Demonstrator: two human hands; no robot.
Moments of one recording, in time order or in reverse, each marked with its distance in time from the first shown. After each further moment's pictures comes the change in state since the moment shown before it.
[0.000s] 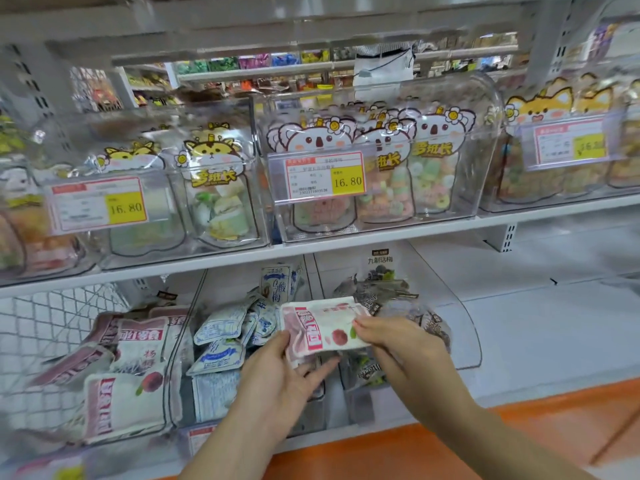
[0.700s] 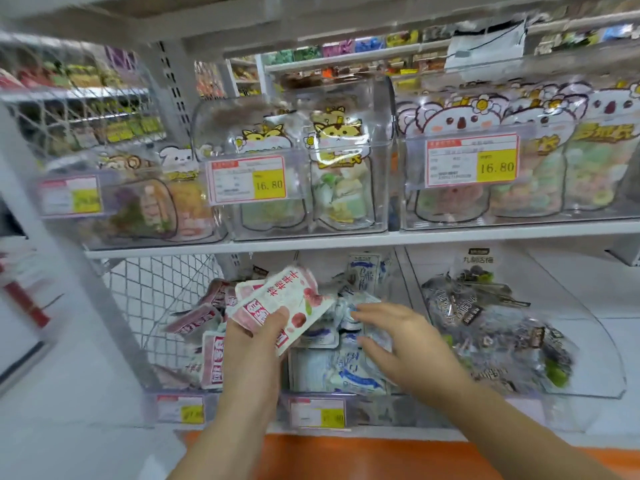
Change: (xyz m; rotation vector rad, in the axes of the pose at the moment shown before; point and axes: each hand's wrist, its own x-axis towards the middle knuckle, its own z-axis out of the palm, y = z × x) left_hand -0.014 0.071 -0.093 0.289 0.288 0.669; right_hand 0.052 -0.060 0.080 0.014 -0.412 0.016
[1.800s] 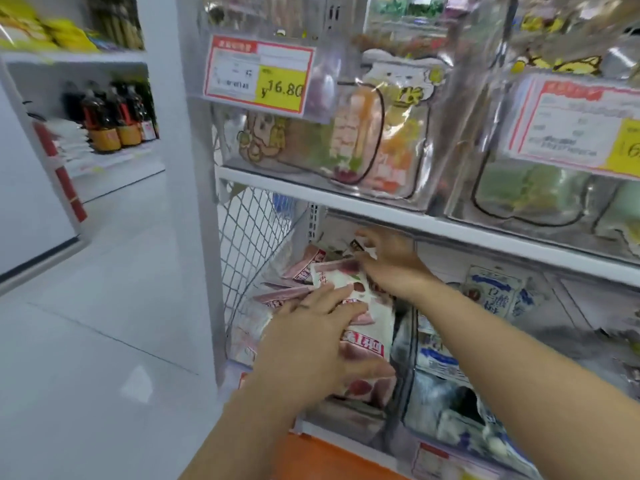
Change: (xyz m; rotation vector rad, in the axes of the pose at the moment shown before) left_hand 0.095 -0.010 -0.116 1.447 -0.438 0.465; right_hand 0.208 -0.072 0.132 0.016 -0.261 0.115
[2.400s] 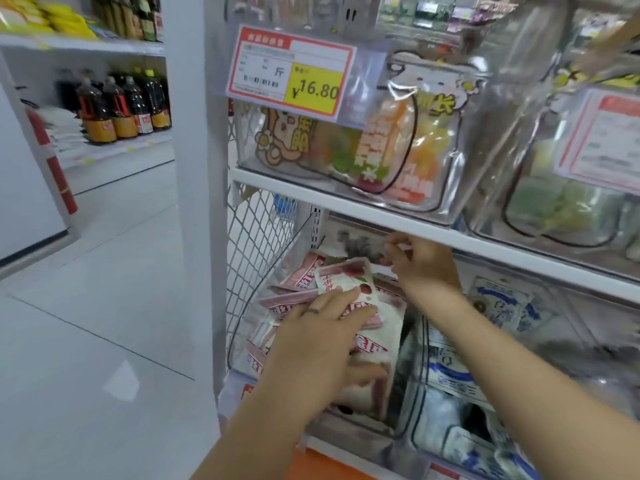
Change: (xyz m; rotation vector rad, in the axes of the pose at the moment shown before) left_hand 0.010 -0.007 -0.002 -0.020 0.022 0.074; right_hand -0.012 0.001 -0.004 0.128 0.290 0.144
